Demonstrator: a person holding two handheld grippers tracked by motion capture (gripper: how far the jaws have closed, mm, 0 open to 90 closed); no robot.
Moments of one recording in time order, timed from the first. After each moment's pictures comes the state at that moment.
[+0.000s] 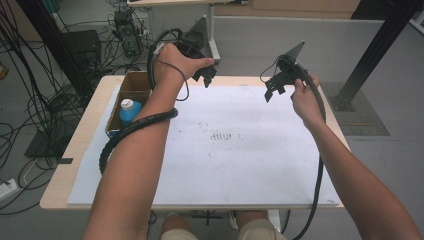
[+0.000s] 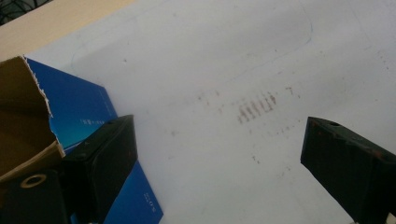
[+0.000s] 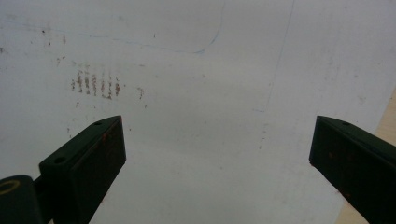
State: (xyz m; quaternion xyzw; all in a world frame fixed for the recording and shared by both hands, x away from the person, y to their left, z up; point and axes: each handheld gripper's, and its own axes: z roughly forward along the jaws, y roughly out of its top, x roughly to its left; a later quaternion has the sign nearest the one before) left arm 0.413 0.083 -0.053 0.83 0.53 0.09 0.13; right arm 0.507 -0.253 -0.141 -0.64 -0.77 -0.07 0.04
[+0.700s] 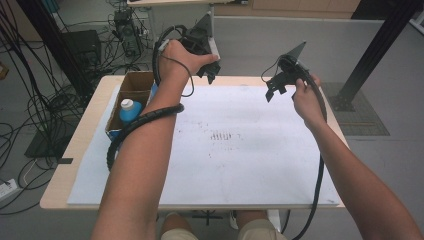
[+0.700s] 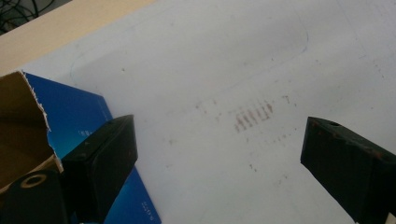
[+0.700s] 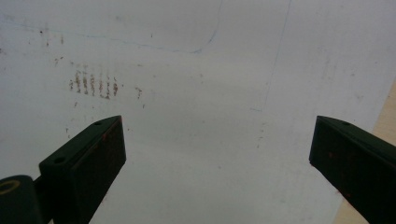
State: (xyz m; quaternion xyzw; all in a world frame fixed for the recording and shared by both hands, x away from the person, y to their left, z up) left arm 0.420 0.075 -0.050 0.83 0.53 0.09 0.13; right arm 0.507 -0.255 -0.141 -0.64 -0.76 -0.07 0.04
